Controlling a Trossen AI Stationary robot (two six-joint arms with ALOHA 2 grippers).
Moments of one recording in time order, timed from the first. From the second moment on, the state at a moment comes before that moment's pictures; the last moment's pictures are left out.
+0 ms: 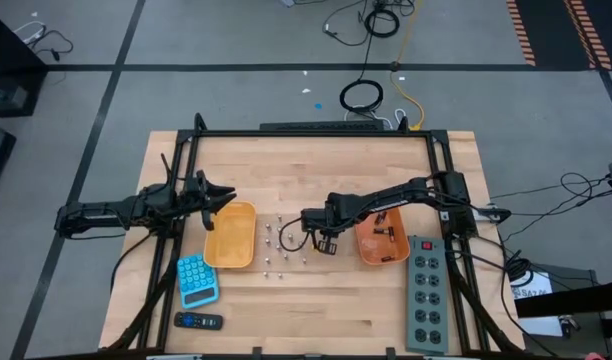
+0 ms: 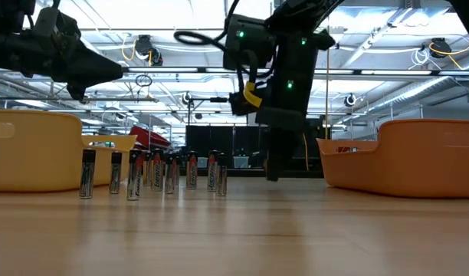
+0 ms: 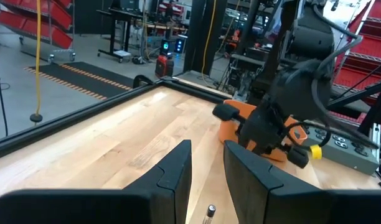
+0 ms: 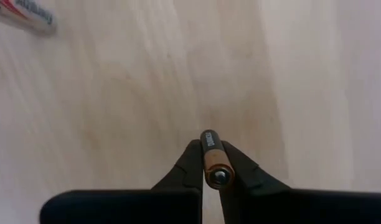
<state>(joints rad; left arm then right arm) 0.06 0.10 0.10 -0.05 -0.21 -0.23 0.05 2.02 1.40 -0.75 0.18 0.28</state>
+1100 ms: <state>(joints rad) 0.06 0.10 0.10 0.02 -0.27 -0.25 0.40 1.49 0.93 -0.91 0.47 1.10</state>
